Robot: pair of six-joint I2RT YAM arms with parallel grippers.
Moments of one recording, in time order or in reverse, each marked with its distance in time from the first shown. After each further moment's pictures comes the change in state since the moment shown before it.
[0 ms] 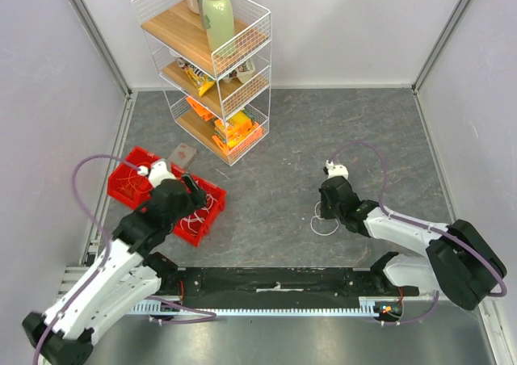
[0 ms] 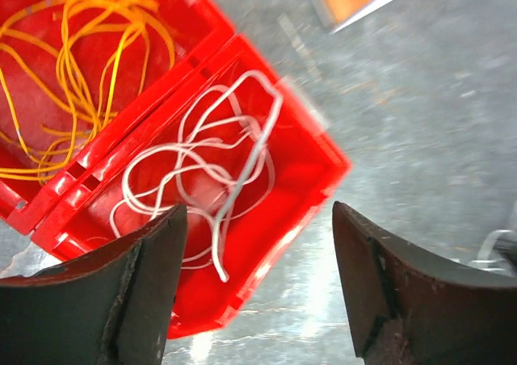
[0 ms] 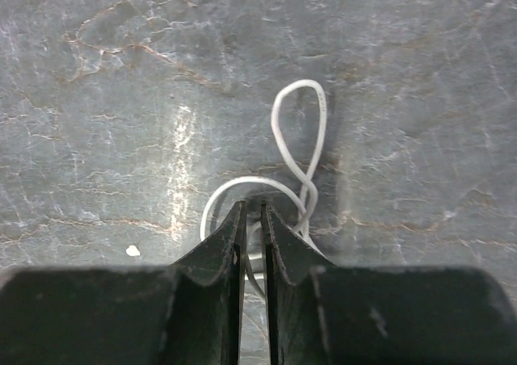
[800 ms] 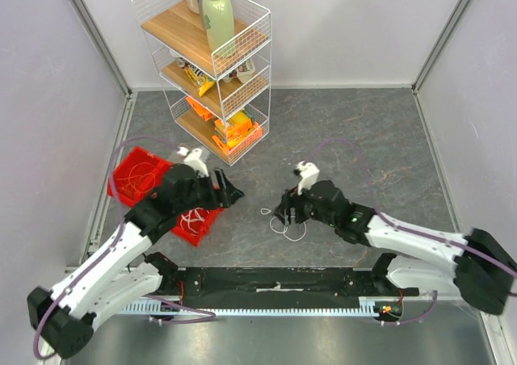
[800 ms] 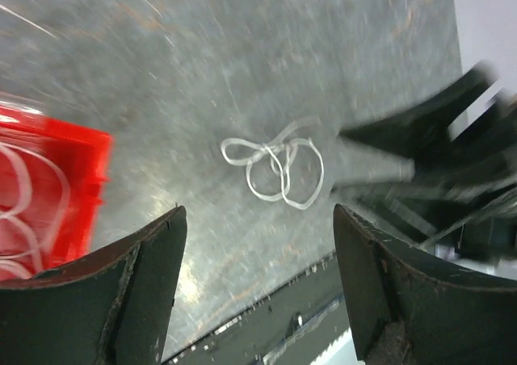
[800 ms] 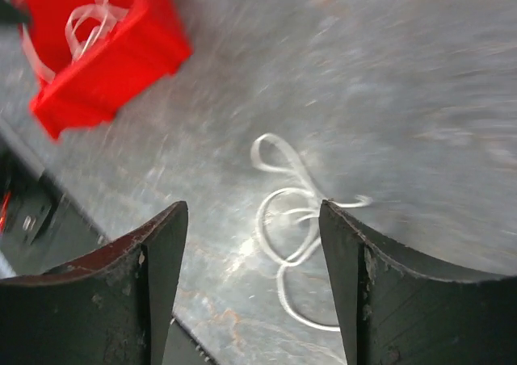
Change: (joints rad) left arm -0.014 0.064 0.097 0.224 0.526 0.156; right arm 0.281 -0.038 0.103 0.185 -0.291 -0.015
